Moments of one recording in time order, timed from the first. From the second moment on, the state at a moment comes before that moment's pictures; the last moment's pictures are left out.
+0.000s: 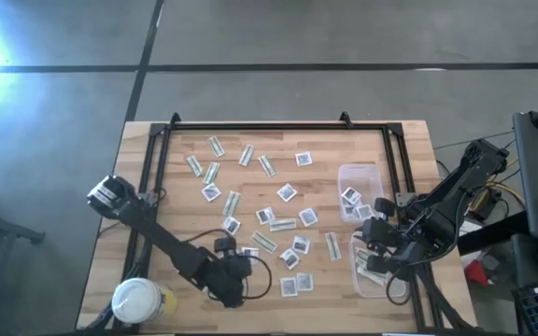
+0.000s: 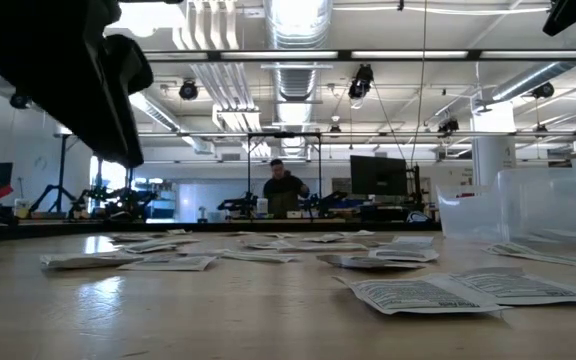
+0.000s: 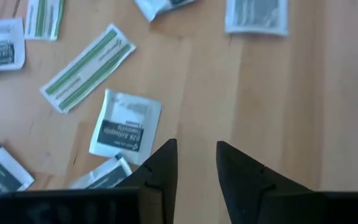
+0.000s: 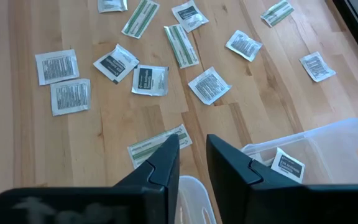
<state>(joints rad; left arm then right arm) -0.63 1.75 1.22 -0.60 -0.36 -0.74 0.82 1.21 1.09 -1.14 0.63 0.93</state>
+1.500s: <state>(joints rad) -0.60 1.91 1.22 -0.82 -0.36 -0.95 0.82 1.21 1.09 -1.14 0.63 0.93</state>
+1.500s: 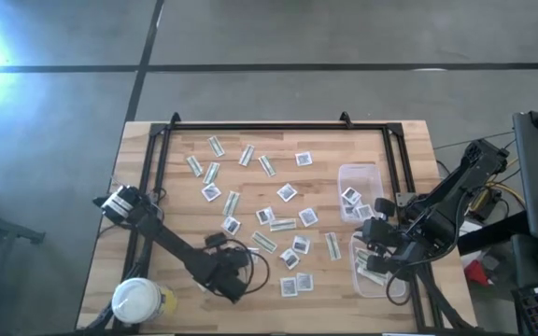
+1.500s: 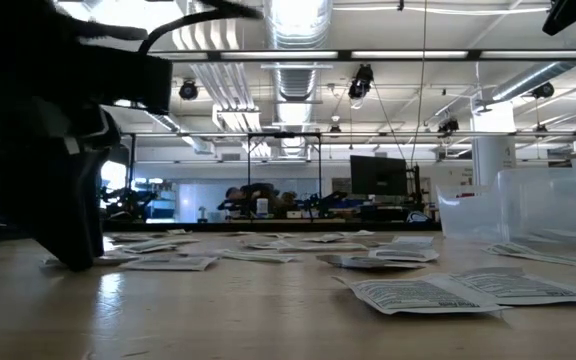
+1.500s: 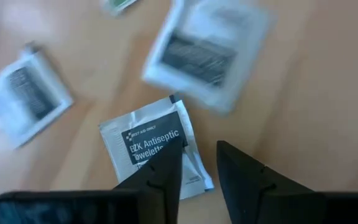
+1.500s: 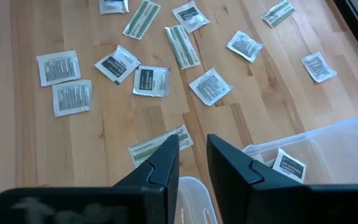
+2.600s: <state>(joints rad) -0.60 1.91 1.15 -0.95 -0.50 -0.81 0.82 1.21 1.08 -1.12 0.63 0.92</state>
